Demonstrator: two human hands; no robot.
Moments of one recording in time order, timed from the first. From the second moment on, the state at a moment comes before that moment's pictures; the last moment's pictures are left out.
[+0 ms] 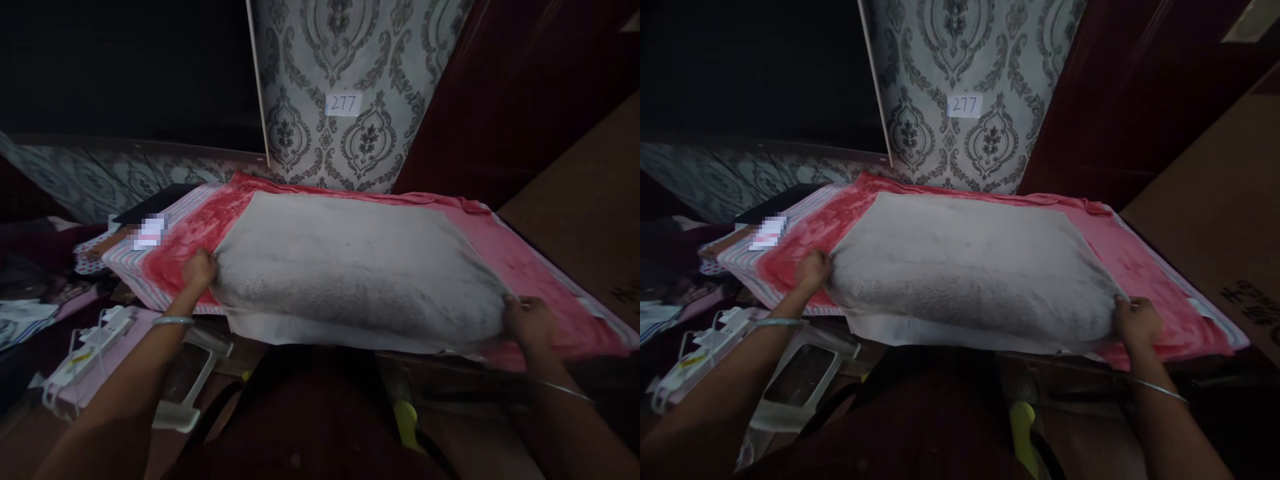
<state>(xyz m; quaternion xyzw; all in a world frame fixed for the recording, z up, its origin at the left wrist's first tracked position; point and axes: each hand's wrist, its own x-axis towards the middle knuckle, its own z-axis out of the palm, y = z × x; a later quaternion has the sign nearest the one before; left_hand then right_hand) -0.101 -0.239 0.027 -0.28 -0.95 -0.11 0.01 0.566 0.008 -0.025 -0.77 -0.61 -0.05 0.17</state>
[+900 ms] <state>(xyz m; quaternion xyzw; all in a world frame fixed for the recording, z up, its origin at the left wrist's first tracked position) 0.101 -0.145 -0.016 -0.76 -0.64 -0.09 0.00 0.308 -0.076 -0.024 -0.40 -0.91 0.01 0.09</state>
